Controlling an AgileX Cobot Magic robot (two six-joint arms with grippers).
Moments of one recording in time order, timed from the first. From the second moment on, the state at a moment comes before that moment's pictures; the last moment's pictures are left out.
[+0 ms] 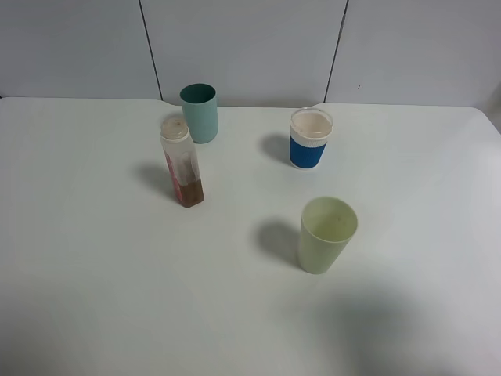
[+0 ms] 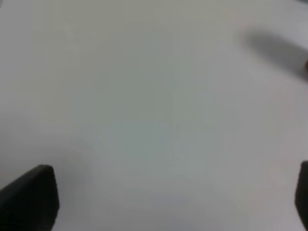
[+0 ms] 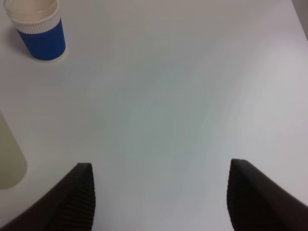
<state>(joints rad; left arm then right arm) 0.09 0.26 -0.55 0.00 1.00 0.00 0.01 0.00 -0.50 0.02 1.07 -0.10</state>
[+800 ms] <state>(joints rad) 0.02 0.54 -0.56 -0.09 0.89 0.12 0.01 0.00 -0.50 0.02 1.07 -0.10</state>
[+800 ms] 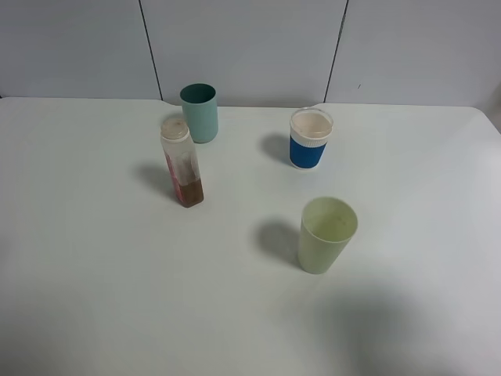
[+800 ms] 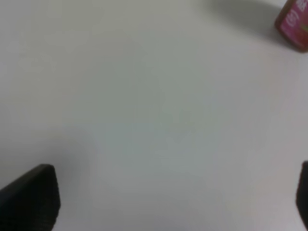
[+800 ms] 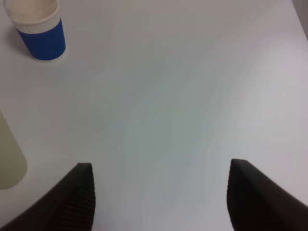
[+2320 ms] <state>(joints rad) 0.02 0.95 -0.56 -0.47 0.74 0.34 0.01 0.00 -0.50 0.02 1.07 -0.10</state>
